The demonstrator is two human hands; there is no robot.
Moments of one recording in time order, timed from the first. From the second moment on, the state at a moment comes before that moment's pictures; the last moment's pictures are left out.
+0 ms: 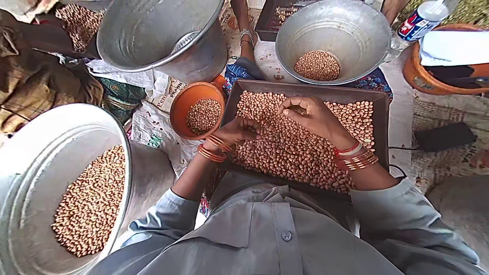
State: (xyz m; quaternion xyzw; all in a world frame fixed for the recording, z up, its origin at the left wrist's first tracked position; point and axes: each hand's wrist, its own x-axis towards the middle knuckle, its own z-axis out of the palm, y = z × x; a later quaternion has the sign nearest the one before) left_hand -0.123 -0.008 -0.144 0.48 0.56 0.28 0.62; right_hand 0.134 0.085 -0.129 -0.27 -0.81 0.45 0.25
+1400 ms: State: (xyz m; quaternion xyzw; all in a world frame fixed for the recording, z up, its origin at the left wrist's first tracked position) left_hand -0.117 0.076 -0.130 0.68 0.71 0.05 0.16; right_hand 0.199 0.156 -0.161 -0.58 -0.81 0.11 0.00
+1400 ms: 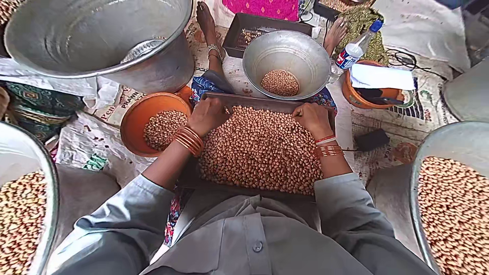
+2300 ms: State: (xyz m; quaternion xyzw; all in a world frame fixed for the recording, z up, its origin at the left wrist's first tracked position) left_hand -0.044 0.113 -0.185 0.76 0.57 0.19 0.24; right_hand 0.187 0.131 -0.166 -0.48 -0.86 0.13 0.09
